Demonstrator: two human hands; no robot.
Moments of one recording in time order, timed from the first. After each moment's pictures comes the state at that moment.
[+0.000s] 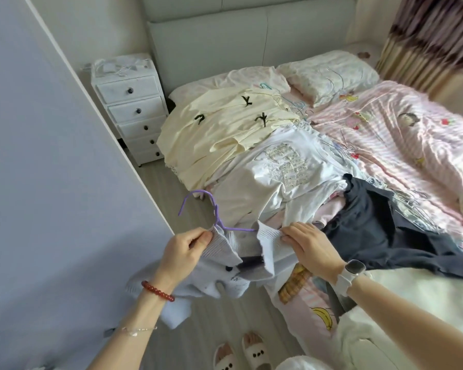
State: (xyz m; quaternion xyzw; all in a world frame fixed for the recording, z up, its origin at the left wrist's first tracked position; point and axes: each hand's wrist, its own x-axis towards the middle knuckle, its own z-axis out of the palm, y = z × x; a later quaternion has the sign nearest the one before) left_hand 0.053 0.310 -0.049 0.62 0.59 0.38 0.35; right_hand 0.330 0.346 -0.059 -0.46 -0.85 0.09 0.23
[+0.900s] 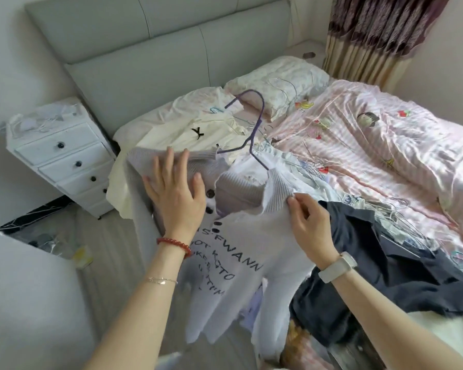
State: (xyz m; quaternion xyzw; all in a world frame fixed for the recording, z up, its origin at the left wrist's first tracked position) left_hand 0.169 0.591 -0.005 0.68 0.64 0.37 0.01; right_hand 0.381 0.519 -0.031 -0.65 -0.53 0.20 0.50
